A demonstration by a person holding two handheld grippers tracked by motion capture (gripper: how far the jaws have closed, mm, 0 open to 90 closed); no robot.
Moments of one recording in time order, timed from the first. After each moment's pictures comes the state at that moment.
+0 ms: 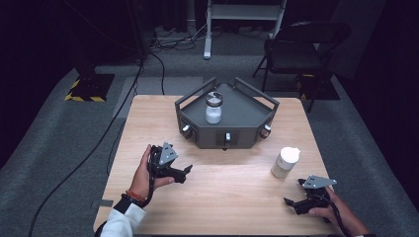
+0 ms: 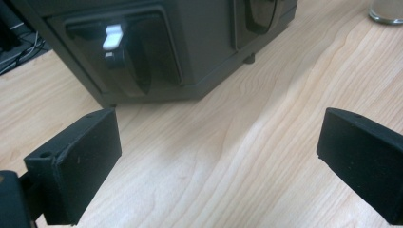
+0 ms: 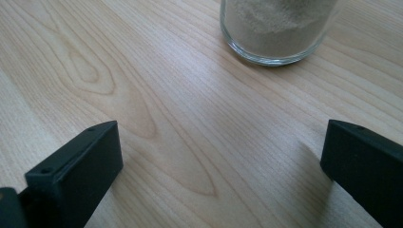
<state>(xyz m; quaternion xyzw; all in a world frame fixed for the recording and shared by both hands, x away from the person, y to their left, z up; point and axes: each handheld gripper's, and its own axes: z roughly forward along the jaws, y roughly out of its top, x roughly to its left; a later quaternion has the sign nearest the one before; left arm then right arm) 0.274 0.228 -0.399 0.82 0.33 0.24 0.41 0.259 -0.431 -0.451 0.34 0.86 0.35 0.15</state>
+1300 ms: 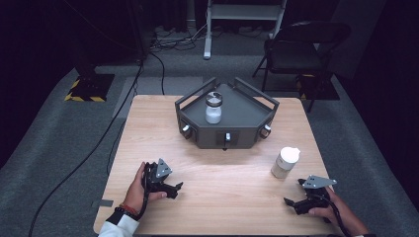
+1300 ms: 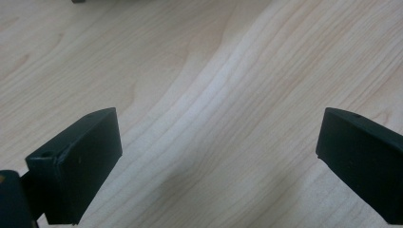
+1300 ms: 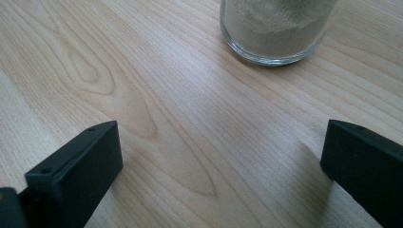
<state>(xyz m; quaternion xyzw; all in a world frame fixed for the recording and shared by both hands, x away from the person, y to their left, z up) 0.271 0.237 -0.436 0.85 0.36 0.19 0.33 0.259 -0.431 -0.451 0.34 0.86 0.35 0.15</state>
